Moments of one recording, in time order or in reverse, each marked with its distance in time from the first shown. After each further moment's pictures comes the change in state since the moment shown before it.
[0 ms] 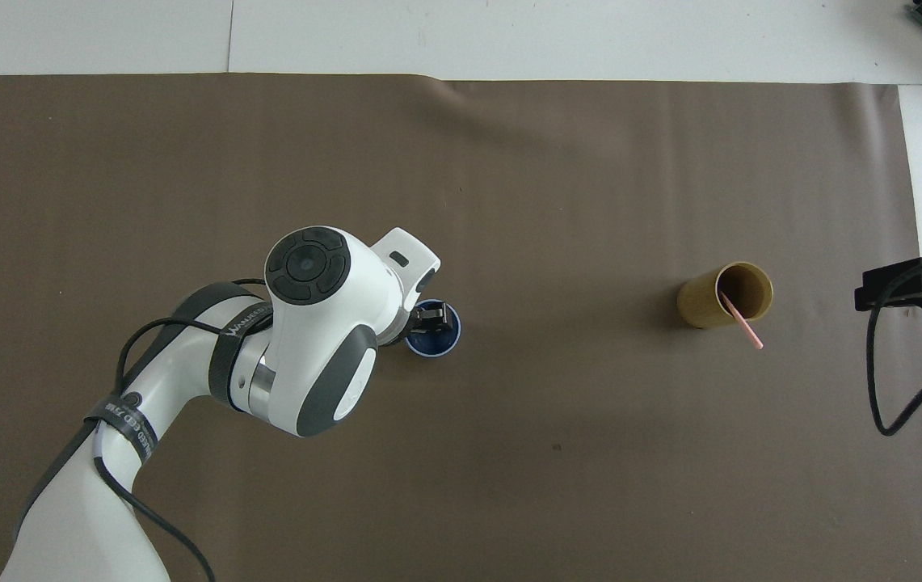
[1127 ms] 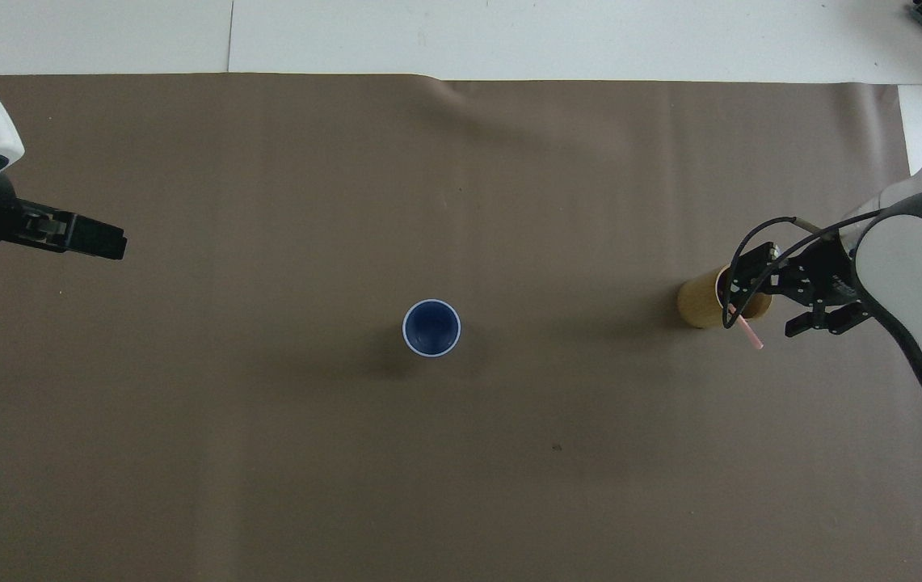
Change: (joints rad) left arm 0.400 -0.161 0.013 0.331 0.178 -0.456 0.616; right arm -0.050 0.251 -0.002 -0.101 0.244 0.079 0.220
